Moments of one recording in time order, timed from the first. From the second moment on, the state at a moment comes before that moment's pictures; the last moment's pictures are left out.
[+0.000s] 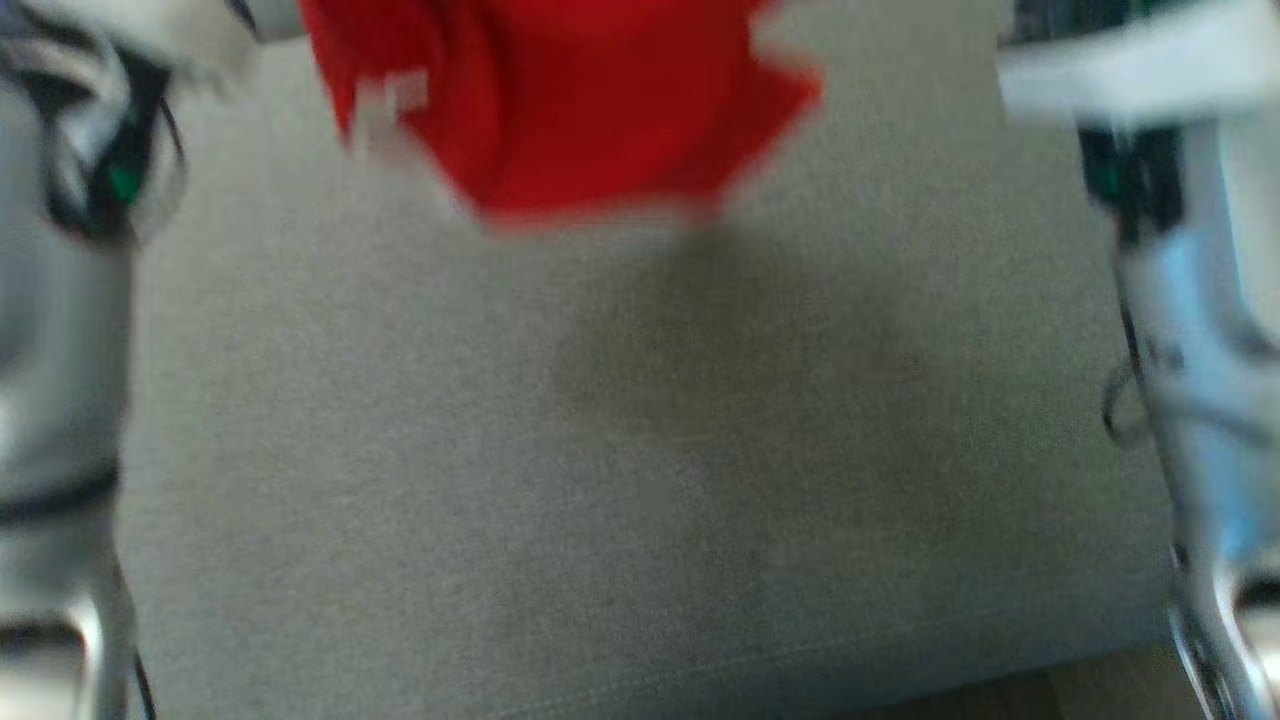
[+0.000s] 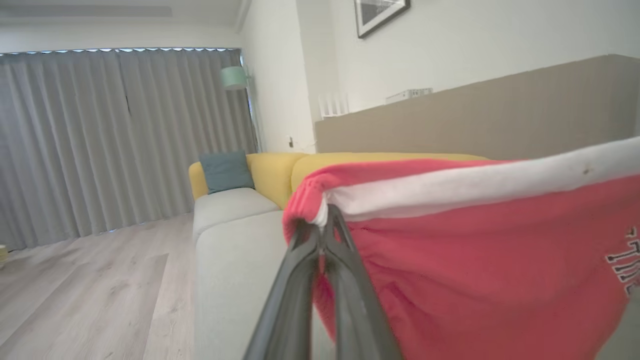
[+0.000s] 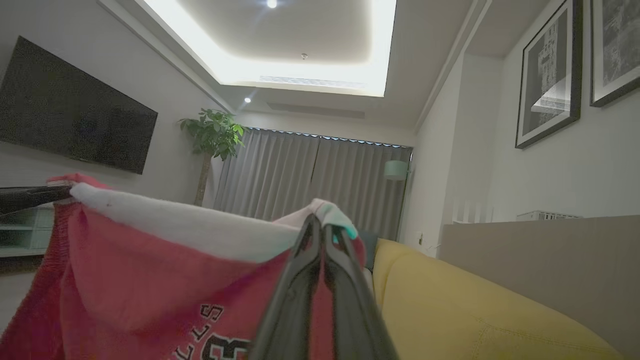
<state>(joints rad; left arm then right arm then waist) -0.90 0.29 -0.21 0.19 -0.30 -0.12 0.10 -0.88 -0.20 0.27 0.22 0.22 0.13 -0.19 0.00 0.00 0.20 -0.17</state>
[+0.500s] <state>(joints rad) -1.19 0.24 -0.22 0.68 -0.29 -0.12 -0.18 -1.07 -0.07 0.34 0.49 0.14 0.13 -0.26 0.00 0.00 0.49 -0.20</state>
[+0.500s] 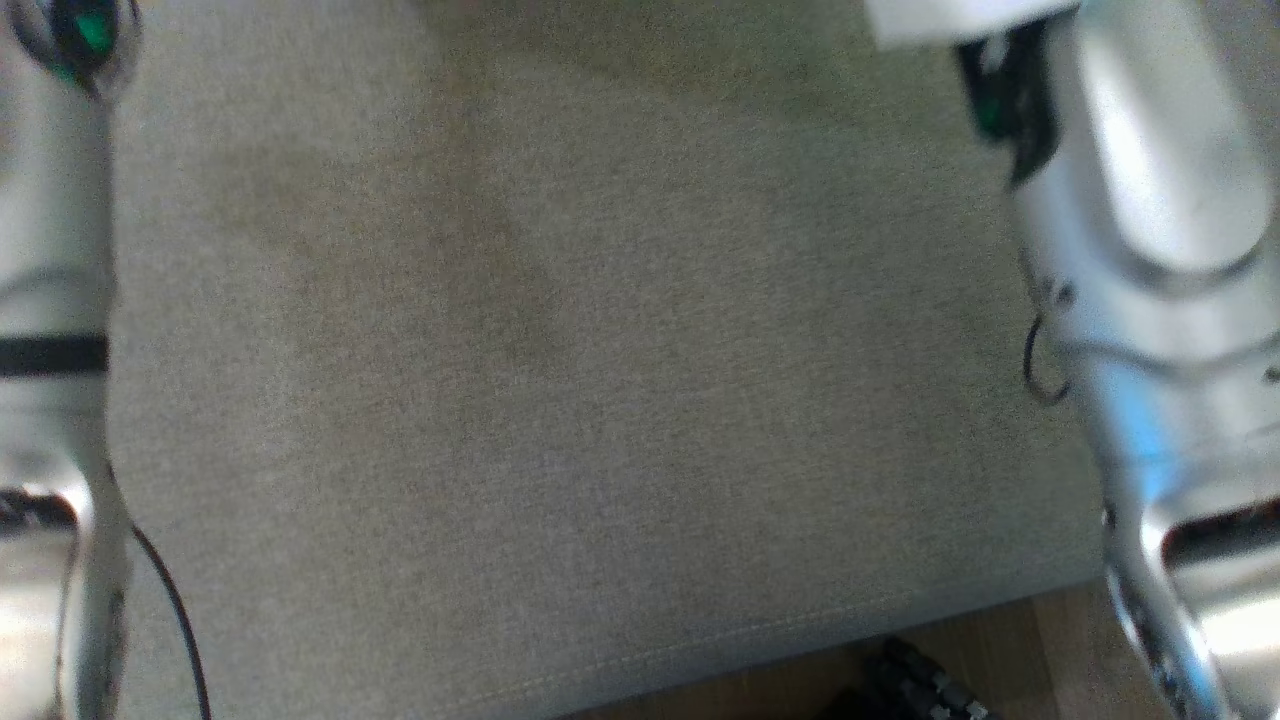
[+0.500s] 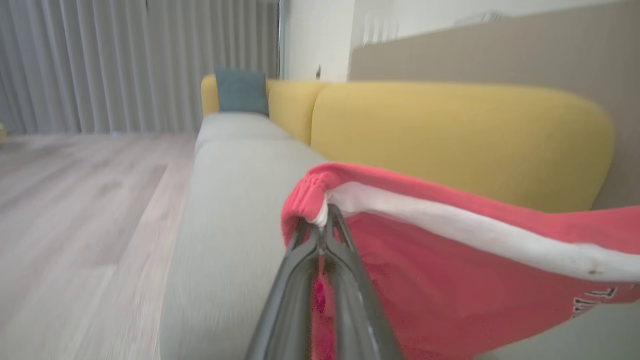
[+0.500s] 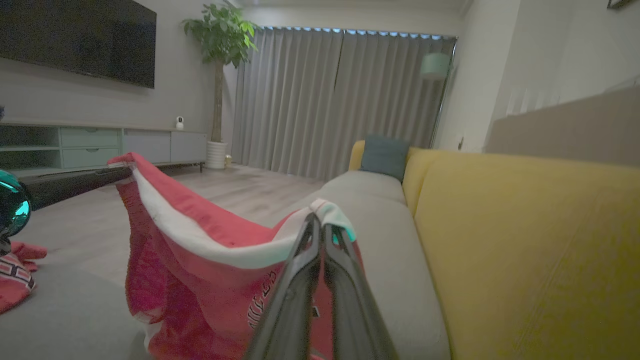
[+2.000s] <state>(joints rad) 0.29 0.28 -0.42 -0.22 -0.55 0.09 -0.17 0.29 -0.17 0.15 -0.26 0.23 0.13 -0.19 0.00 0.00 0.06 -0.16</state>
